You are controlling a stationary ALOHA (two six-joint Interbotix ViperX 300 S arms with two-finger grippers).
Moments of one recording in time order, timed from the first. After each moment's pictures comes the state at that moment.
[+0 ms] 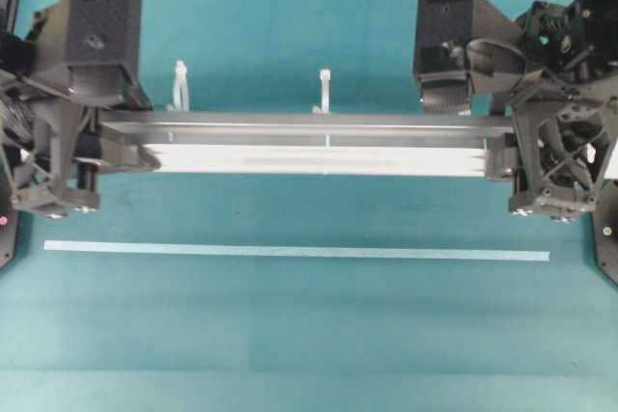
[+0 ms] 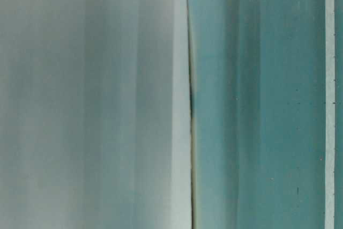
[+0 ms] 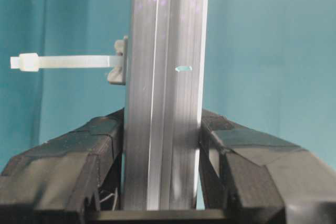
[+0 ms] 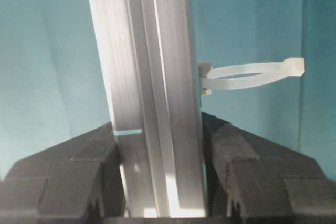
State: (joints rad) left arm 0.03 -0.43 0.16 0.02 1.19 -0.05; right arm -0.05 -0.26 -0.02 0.07 1.60 0.07
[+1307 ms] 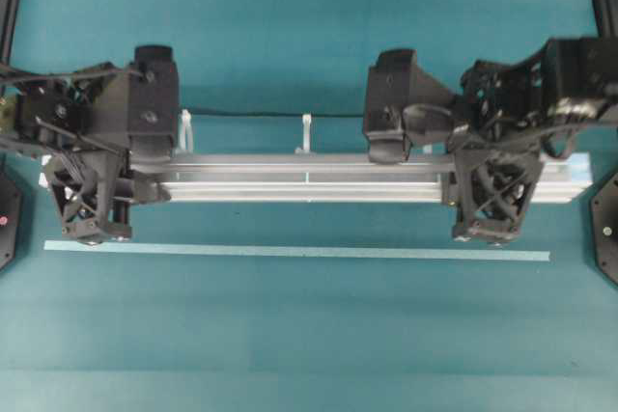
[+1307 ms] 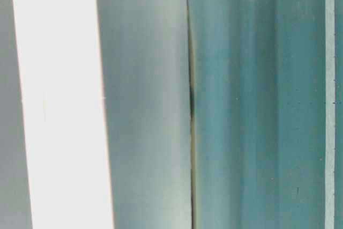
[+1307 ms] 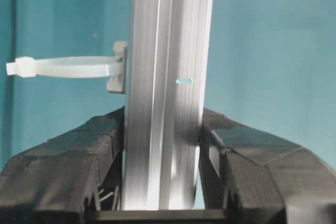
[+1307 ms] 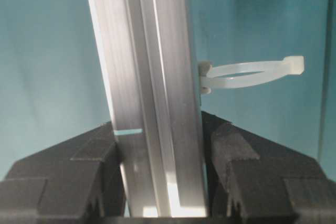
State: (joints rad) left arm 0.03 -0.42 0.51 0.02 0.96 -0.06; right arm -0.04 -0.21 0.29 0.05 1.31 0.07
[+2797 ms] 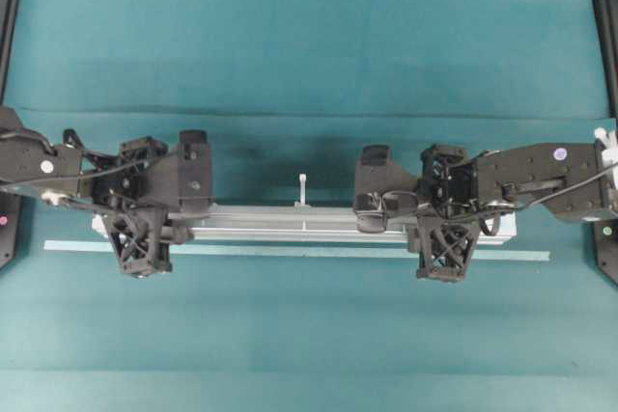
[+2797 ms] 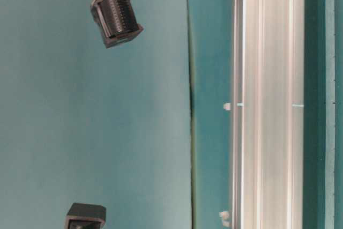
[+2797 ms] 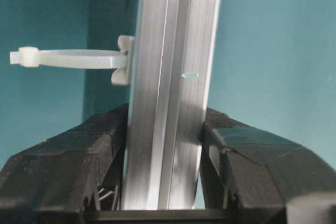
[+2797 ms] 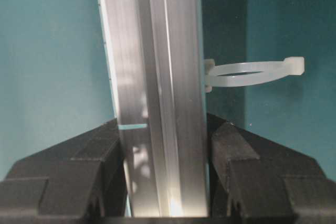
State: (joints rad) left arm 0.00 -0.16 0.86 0.03 0.40 -0.13; right arm 0.00 0.01 0.69 0.02 0.65 0.07
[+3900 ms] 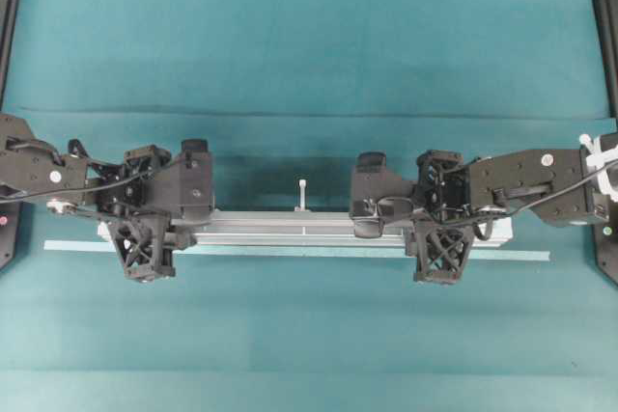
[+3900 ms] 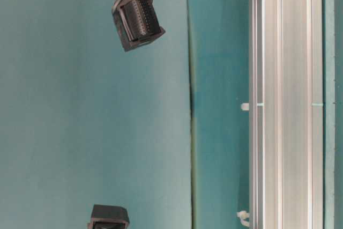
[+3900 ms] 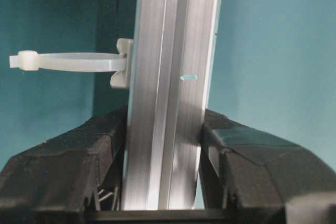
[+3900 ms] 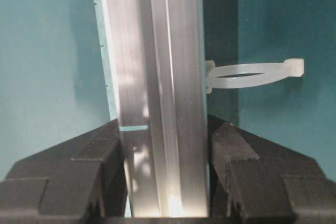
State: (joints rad) left arm 0.00 -0.11 0.90 0.03 0.27 -0.13; right arm 0.00 0.06 0.70 0.03 0.58 0.07
